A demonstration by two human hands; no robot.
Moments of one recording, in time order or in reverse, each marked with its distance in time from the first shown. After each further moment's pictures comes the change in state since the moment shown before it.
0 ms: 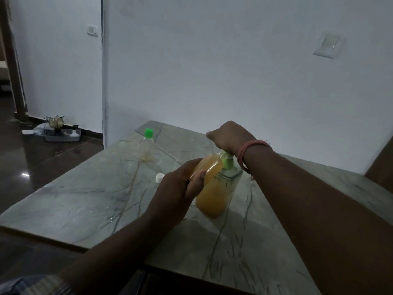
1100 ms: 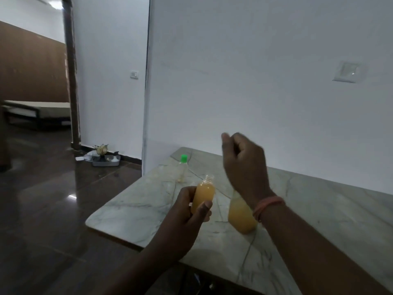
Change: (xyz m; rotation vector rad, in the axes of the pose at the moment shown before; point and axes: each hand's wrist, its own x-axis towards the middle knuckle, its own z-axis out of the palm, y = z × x) left_hand -0.059 0.035 -0.068 -0.134 0.033 -0.232; right_hand -0.098 -0.039 0.020 0.498 0.644 -0.651
